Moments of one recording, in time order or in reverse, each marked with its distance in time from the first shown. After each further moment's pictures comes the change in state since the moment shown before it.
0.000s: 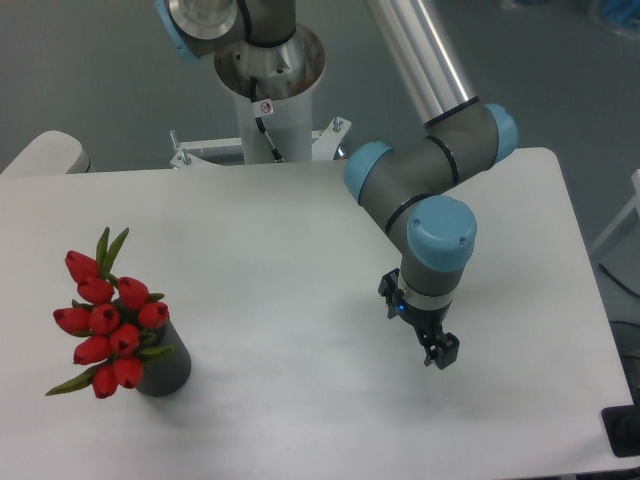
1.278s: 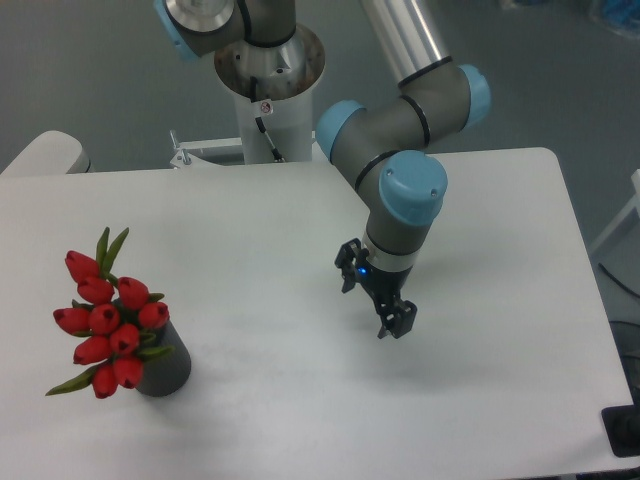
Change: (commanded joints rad) arm 0.003 0.198 -0.260 -0.003 -0.347 -0.074
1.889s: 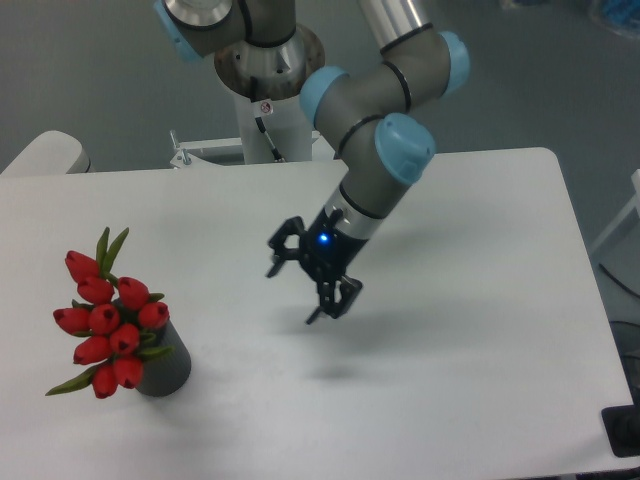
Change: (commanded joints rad) arm -0.017 0.138 -0.122 0.002 -0.560 -0.196
